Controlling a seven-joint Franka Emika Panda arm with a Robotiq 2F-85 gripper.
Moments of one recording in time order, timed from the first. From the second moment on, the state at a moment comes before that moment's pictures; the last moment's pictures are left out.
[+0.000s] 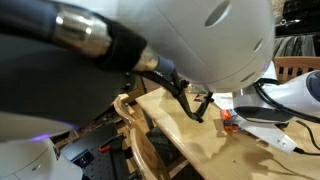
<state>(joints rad) -0.96 1.26 0.73 -1.55 0.16 2.66 -1.08</state>
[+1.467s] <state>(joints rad) -0.95 1.25 0.74 -1.53 0.18 2.59 -1.14</state>
